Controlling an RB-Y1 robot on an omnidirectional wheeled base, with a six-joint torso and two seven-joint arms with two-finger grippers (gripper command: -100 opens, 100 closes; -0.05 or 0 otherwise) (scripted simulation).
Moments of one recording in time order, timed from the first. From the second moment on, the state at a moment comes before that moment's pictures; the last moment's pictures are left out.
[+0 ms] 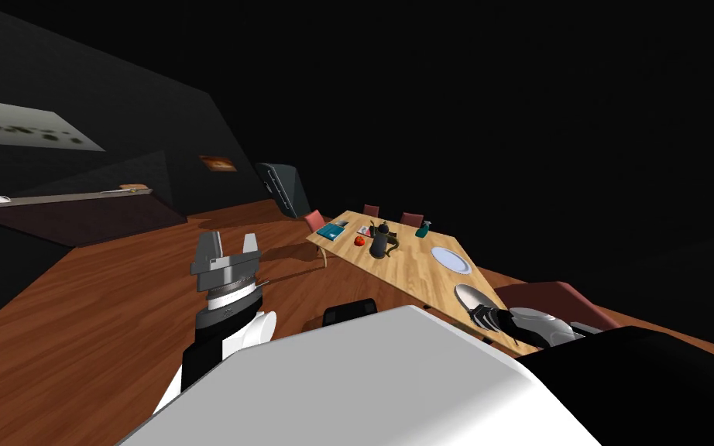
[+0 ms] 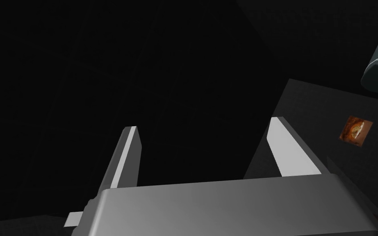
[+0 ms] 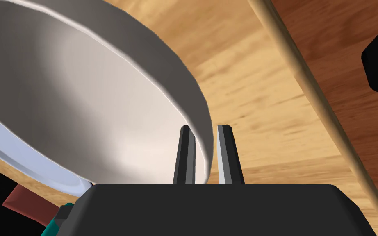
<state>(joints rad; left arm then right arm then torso) 0.55 0.01 0.05 -2.31 0.01 -0.62 0.01 0.25 -1.08 0.58 -0.50 0.62 -0.49 0.32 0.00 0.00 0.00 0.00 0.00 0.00</state>
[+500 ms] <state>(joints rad) 0.55 0.01 0.05 -2.31 0.01 -0.62 0.01 0.24 -1.12 0.58 -0.49 0.62 -0.53 0.32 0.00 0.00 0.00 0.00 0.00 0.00</state>
